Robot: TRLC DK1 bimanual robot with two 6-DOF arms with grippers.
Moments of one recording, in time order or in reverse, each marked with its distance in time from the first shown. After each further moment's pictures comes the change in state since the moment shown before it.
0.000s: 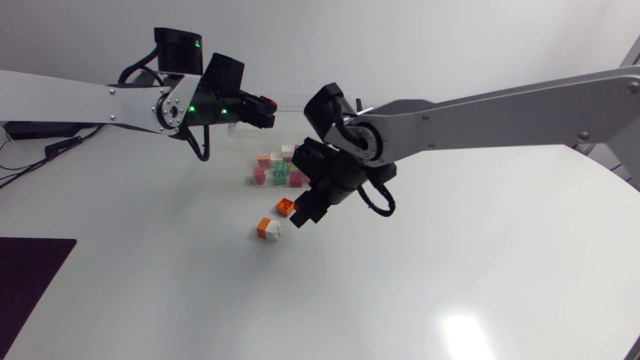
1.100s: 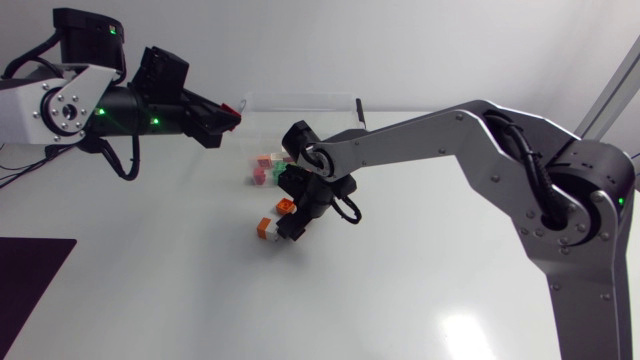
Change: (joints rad) left arm 0.088 -0.397 -0.262 -0.227 0.145 0.172; right arm 0.007 0.334 0.235 -0.048 0.006 -0.002
